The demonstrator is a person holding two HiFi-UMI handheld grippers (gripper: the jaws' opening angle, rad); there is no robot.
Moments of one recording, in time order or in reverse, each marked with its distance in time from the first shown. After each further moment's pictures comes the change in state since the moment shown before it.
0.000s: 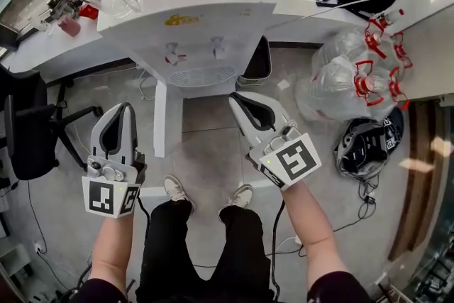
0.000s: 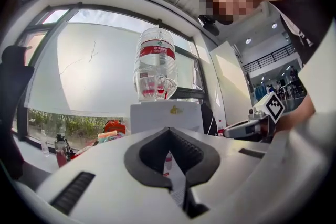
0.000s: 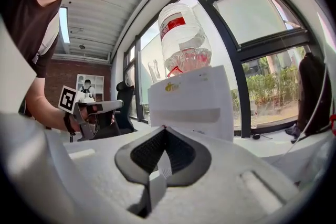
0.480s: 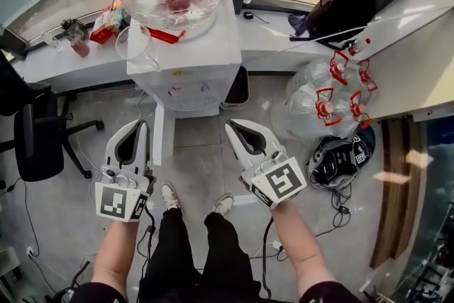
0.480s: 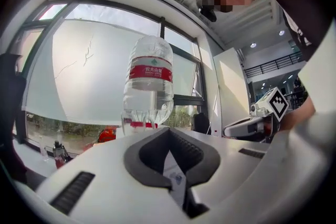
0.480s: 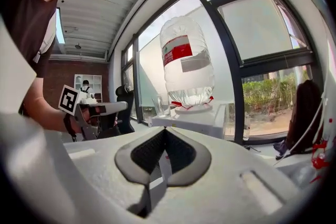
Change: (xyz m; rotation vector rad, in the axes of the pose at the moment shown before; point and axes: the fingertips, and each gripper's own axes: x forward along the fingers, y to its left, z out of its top) left arm 0.010 -0.026 0.128 -0.076 0.032 -0.024; right arm -0.045 0.020 0.137 -0.007 0.076 -0.039
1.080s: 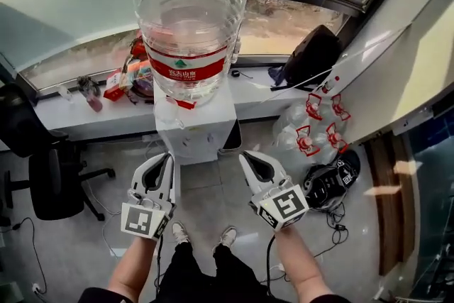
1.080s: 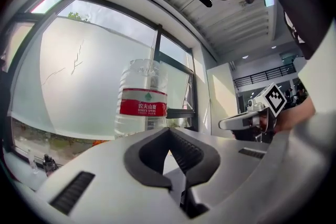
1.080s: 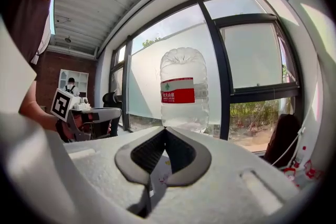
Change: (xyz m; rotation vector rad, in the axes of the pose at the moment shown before) left arm -0.018 0.004 0.137 -0.052 -0.044 -0.132; right arm -0.031 0.039 0.154 -0.026 -0.020 -0.196
